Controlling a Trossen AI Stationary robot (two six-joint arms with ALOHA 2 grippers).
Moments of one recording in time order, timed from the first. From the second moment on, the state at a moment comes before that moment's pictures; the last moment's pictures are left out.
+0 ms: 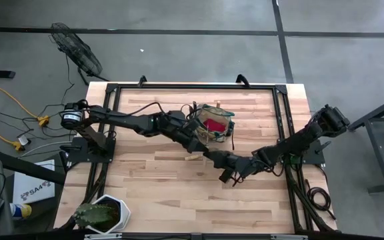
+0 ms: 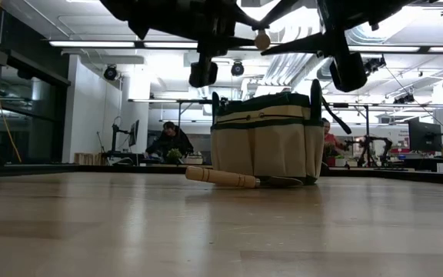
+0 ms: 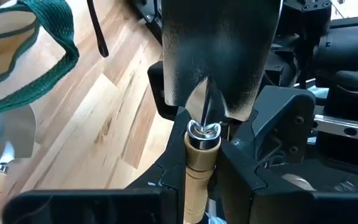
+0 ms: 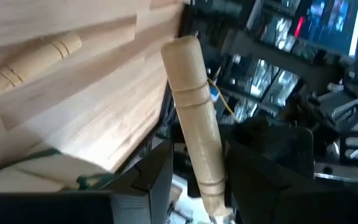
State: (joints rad) left arm 0.02 1.62 1.08 0.22 0.37 -0.96; right arm 0.43 1.51 0.76 0.41 0.74 -1.64
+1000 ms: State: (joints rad) left arm 0.03 1.62 1.09 0.26 0.30 -0.95; right arm 0.44 1.51 0.76 0.39 0.63 -1.55
